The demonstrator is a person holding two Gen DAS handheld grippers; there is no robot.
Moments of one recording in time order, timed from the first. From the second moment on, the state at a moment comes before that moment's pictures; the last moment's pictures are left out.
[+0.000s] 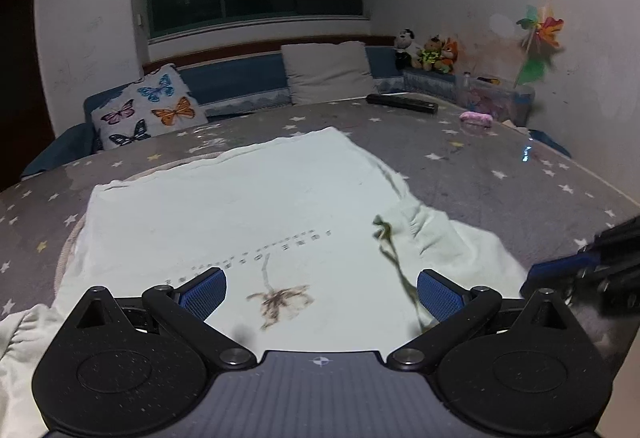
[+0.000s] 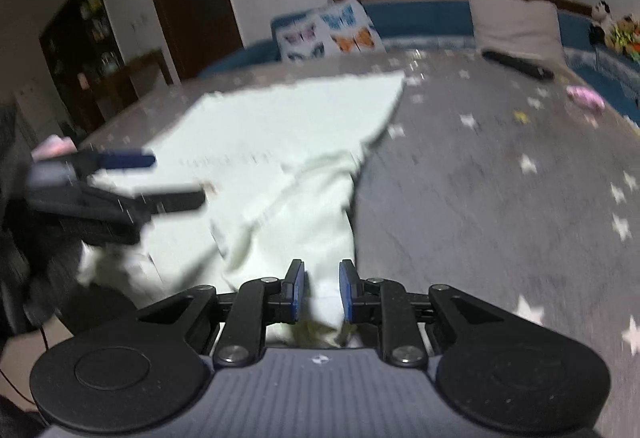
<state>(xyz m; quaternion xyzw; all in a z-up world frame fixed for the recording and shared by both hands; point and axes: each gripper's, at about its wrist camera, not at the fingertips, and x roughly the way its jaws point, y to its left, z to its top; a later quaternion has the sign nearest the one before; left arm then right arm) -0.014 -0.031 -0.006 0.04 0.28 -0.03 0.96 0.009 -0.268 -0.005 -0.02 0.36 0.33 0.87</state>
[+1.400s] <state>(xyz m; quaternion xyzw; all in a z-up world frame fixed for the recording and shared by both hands) -0.016 -0.028 -0.026 0.03 0.32 -0.04 0.95 0.070 -0.190 0.005 -0.11 0.30 0.37 0.87</state>
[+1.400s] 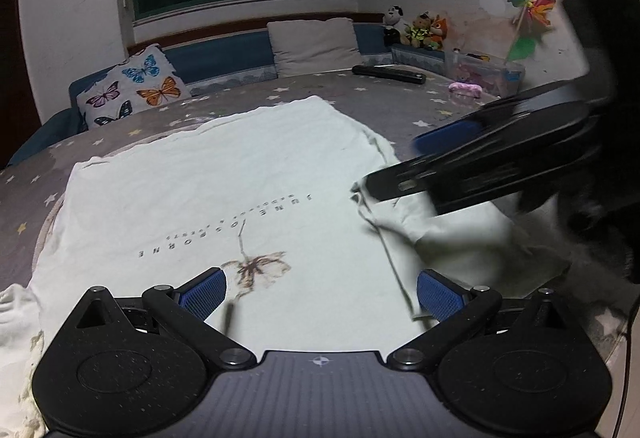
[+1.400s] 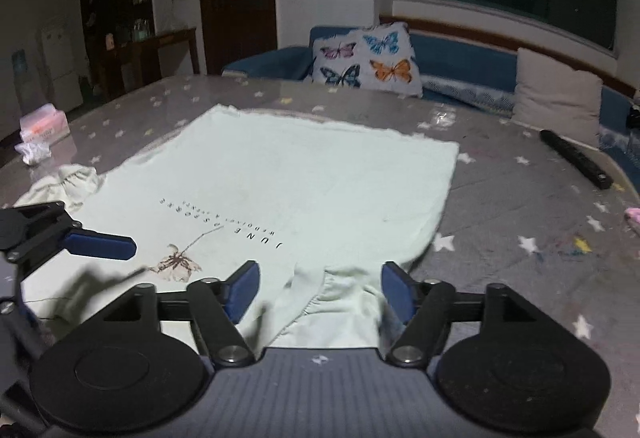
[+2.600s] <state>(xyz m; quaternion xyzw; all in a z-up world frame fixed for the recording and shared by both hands) -0.087 0.026 -0.012 -0.01 0.29 0.08 0.95 -0.005 -0.257 -0.020 -0.17 0.24 0.26 0.92</state>
